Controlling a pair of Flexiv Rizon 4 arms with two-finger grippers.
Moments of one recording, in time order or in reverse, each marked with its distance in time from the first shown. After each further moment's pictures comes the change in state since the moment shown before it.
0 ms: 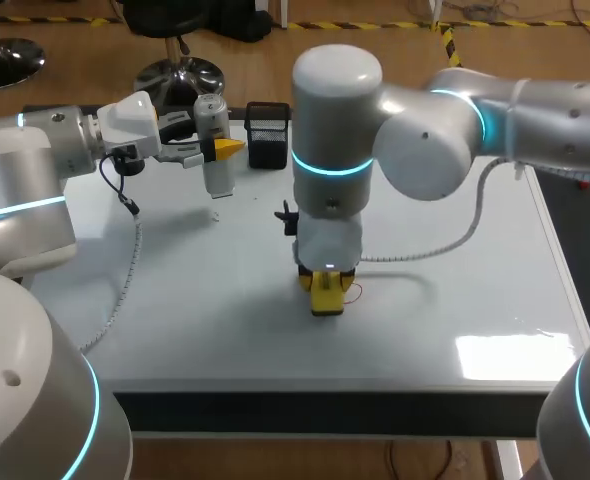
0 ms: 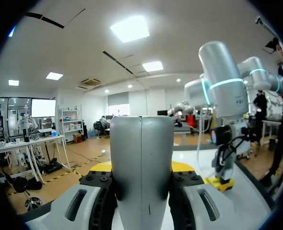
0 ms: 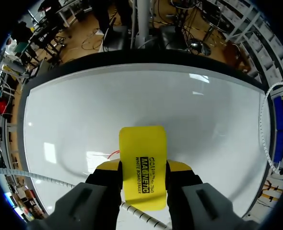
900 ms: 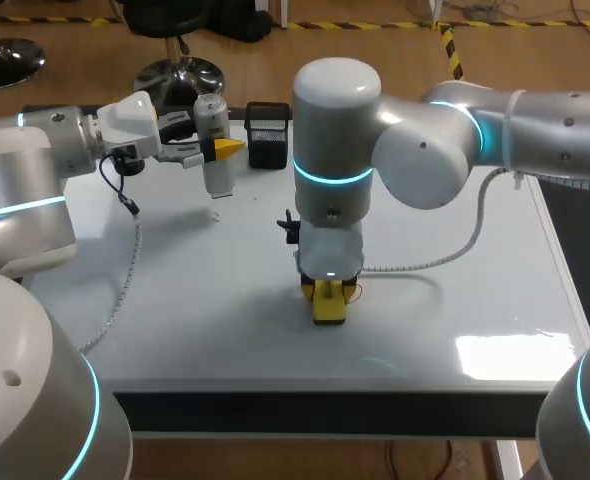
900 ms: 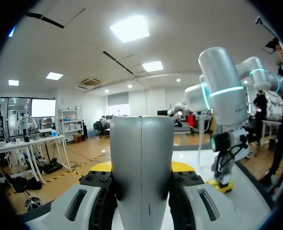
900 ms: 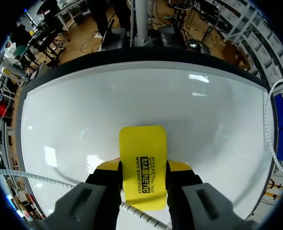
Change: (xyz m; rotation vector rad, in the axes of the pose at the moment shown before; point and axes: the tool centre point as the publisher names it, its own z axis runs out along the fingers) left arm 0.000 0.000 0.000 0.000 0.000 0.000; right arm 0.007 0.003 0.017 -0.026 0.010 0.022
